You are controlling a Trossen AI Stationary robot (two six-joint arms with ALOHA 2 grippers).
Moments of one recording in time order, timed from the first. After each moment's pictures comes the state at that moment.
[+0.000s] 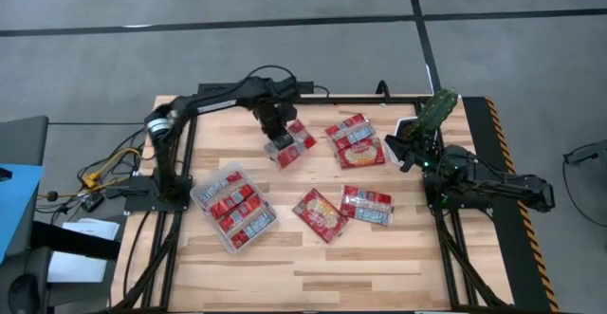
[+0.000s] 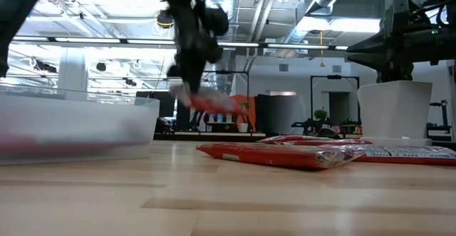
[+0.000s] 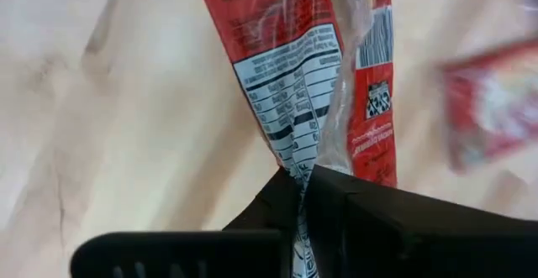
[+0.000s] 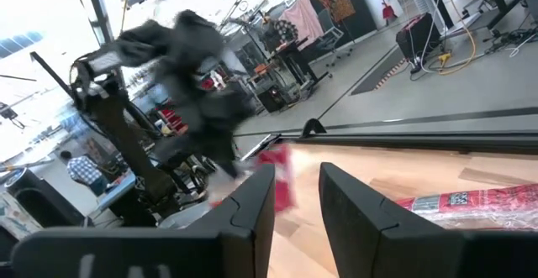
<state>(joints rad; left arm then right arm) 0.48 1.88 1.65 -1.08 0.20 -0.08 -0.24 0.03 0.01 0.05 0.34 0.61</state>
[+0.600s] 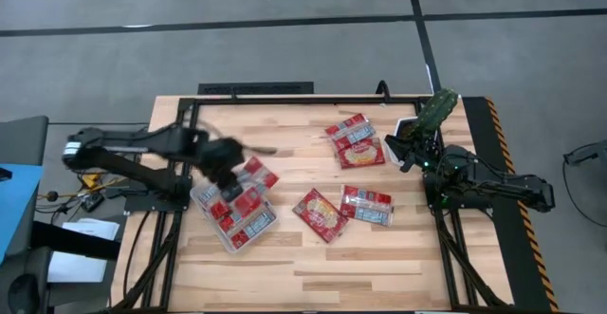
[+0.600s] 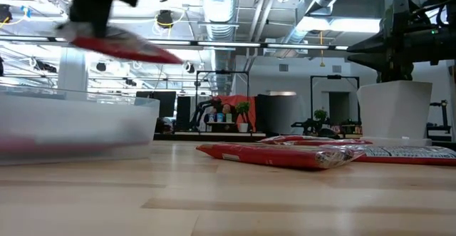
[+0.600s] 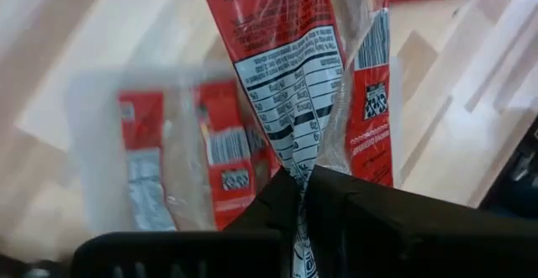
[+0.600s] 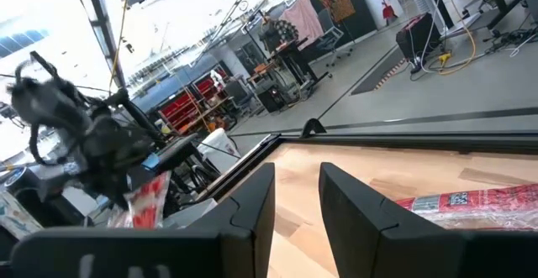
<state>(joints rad) -0.01 1.13 1.08 -1.05 0.06 -0.68 -0.24 0.03 0.01 0.05 0.34 0.60</state>
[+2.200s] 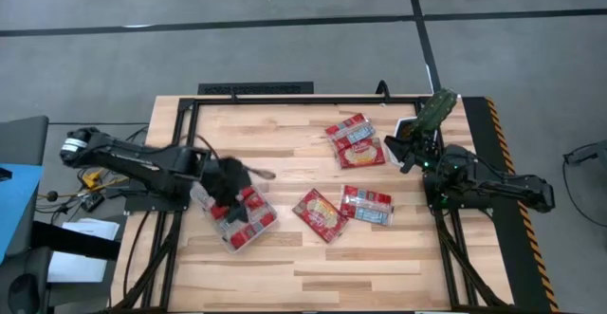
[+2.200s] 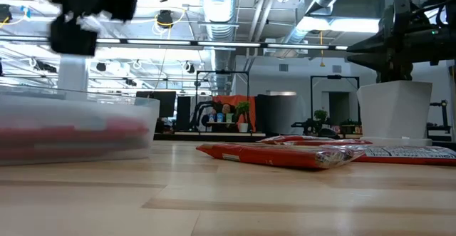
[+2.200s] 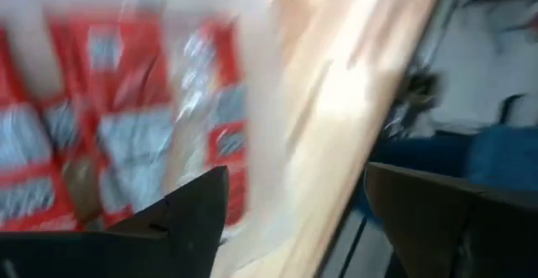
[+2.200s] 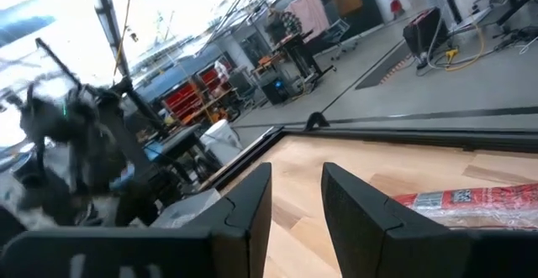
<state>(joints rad) -0.12 1.10 0.81 -0.56 0.36 -0.89 -0.24 0.03 0.01 0.05 0.28 0.60</state>
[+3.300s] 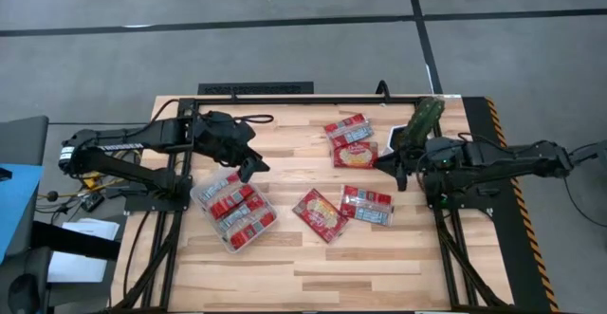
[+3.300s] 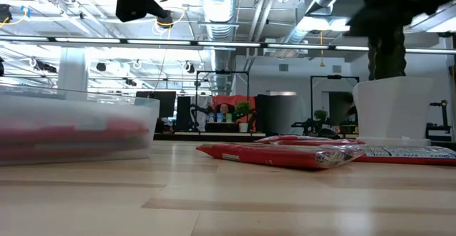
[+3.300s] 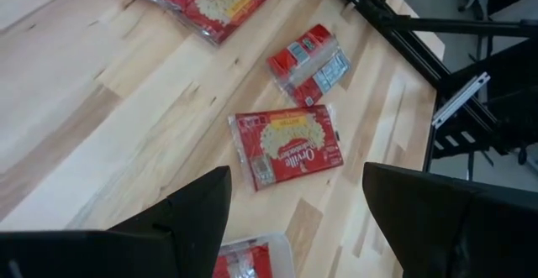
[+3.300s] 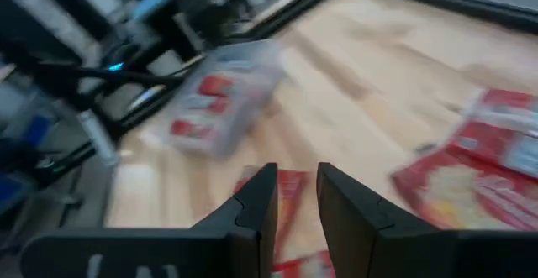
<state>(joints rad) 0.11 1.10 1.10 -0.59 0.07 -0.64 0.03 0.56 0.50 -0.29 0.15 0.58</state>
